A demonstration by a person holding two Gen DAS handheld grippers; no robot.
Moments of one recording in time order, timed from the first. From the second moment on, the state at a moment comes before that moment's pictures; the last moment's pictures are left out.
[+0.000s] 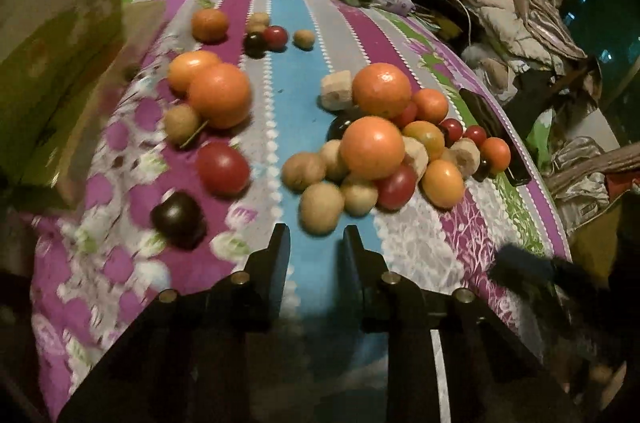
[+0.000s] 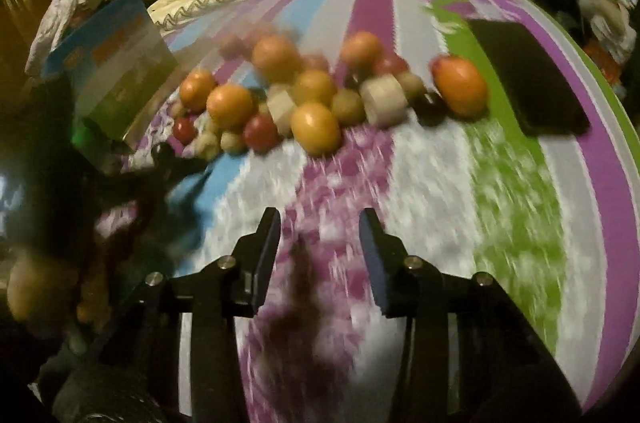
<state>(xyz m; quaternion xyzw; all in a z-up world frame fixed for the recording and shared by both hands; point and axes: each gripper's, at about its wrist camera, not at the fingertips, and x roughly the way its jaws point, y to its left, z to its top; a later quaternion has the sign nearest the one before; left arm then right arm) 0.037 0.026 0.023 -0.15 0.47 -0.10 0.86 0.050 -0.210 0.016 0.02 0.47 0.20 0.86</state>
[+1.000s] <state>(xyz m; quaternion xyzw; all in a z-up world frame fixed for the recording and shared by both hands) 0.061 0.019 0.018 -0.18 0.44 -0.10 0.87 0.075 -0.189 0.003 0.01 0.47 0.18 0.86</state>
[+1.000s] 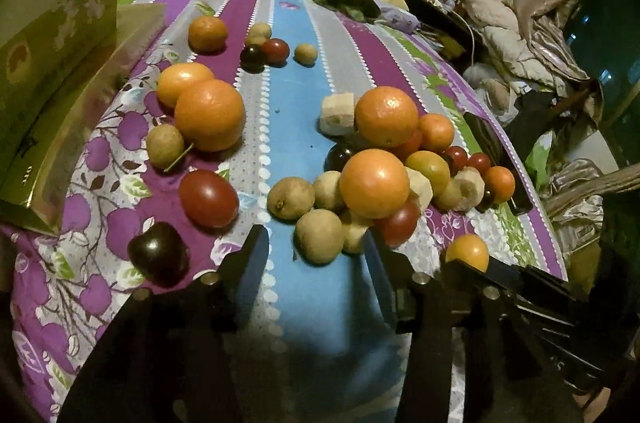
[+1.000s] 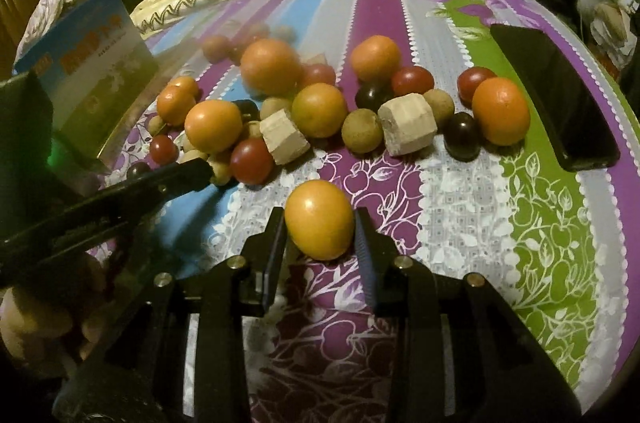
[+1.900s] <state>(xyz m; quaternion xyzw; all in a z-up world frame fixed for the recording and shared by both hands) 0.015 0.067 0.036 -0.18 0.42 -0.05 0.89 0.071 -0.196 -0.003 0.03 0.46 0.18 0.87</state>
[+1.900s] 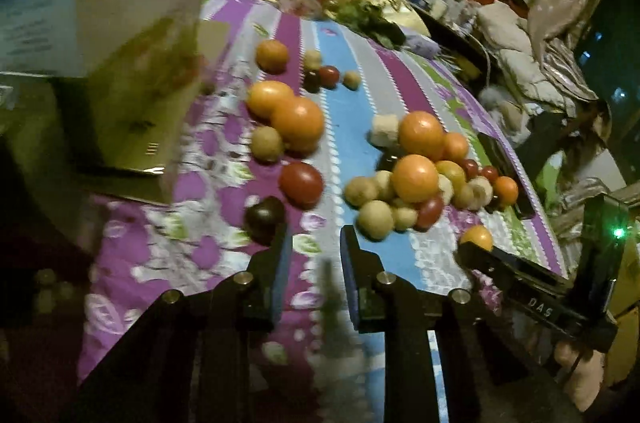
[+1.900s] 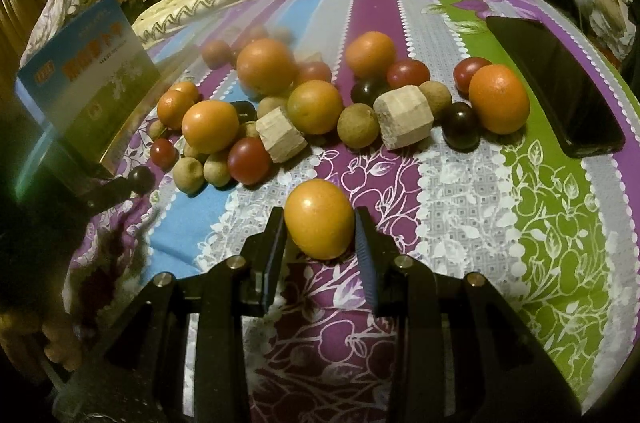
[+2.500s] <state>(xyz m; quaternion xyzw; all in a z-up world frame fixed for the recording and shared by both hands) 0.043 0.073 0.016 -0.17 0.43 0.00 0.89 0.071 -0.197 -0.004 0.04 0.46 0.18 0.87</state>
